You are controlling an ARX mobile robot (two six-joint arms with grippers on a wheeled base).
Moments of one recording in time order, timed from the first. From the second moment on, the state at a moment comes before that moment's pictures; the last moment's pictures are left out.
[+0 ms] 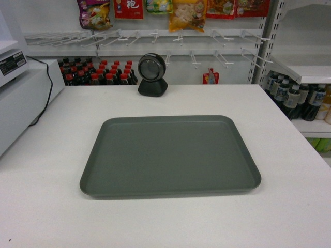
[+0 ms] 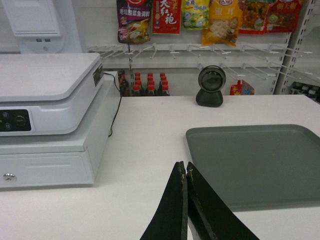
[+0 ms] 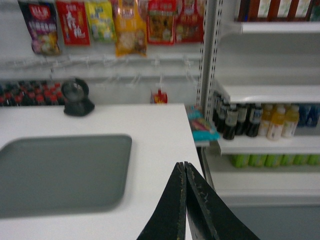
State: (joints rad) left arm 0.00 0.01 0.01 -0.01 0.00 -0.02; right arm 0.00 0.00 0.01 0.01 0.00 0.01
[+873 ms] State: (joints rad) left arm 0.00 0.01 0.01 0.00 0.00 -0.02; right arm 0.00 0.00 0.01 0.00 0.00 0.01
